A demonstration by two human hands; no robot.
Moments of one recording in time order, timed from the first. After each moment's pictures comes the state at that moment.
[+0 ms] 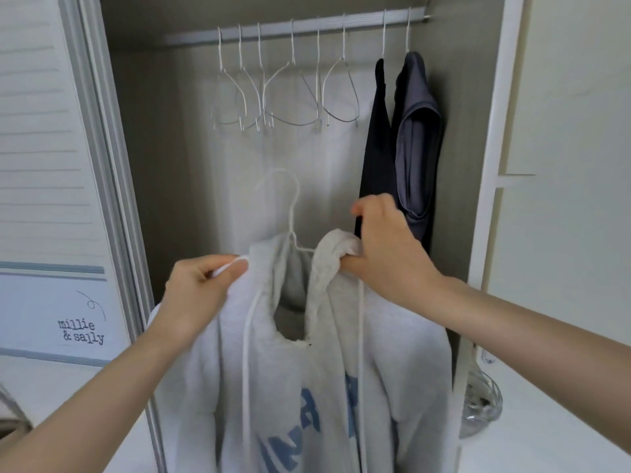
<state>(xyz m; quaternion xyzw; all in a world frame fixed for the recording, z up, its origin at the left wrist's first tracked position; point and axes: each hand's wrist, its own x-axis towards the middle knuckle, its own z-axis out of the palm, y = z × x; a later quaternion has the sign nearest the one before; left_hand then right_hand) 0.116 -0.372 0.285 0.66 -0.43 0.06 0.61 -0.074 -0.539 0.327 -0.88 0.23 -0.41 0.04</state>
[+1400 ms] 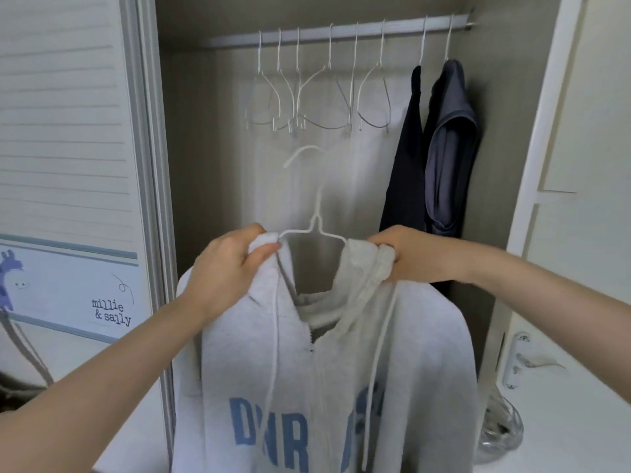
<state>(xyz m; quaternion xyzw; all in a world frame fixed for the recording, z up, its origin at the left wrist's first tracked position) 0.131 -0.378 0.300 0.69 -0.53 0.24 0.43 -0.077 -0.565 0.360 -0.98 0.07 -0.11 0.16</state>
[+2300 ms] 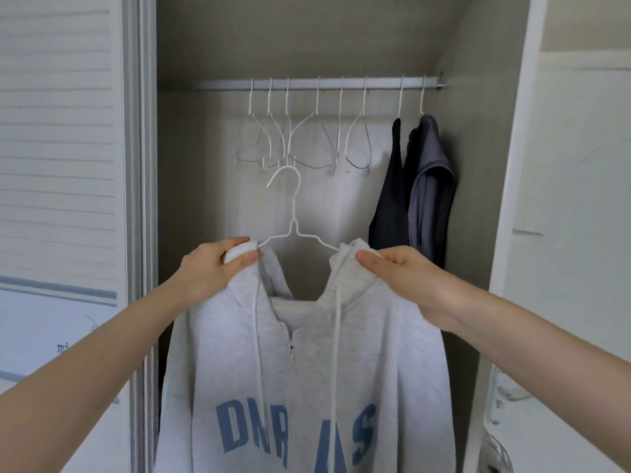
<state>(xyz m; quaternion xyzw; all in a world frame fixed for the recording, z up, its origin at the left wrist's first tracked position) 0.204 -0.397 0.337 0.73 -0.51 0.08 0.44 -0.075 -0.537 0.368 -0.82 0.21 -0.30 0.45</state>
